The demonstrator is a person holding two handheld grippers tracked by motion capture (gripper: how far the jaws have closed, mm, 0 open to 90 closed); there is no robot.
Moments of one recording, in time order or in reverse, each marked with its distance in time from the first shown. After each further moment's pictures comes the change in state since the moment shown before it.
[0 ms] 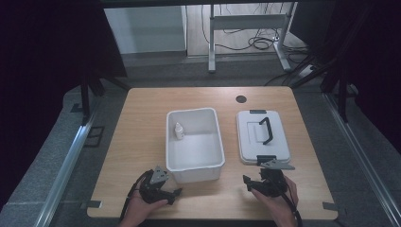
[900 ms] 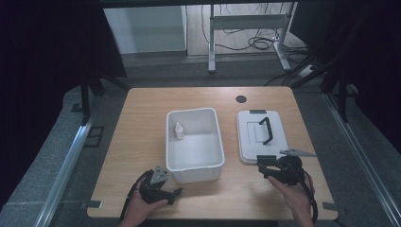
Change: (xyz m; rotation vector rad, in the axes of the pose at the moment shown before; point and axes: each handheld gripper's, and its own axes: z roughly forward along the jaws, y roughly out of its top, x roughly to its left) left arm 0.000 0.000 0.000 0.001 0.000 0.002; right arm -0.046 0.025 -0.019 0.010 -0.001 0.109
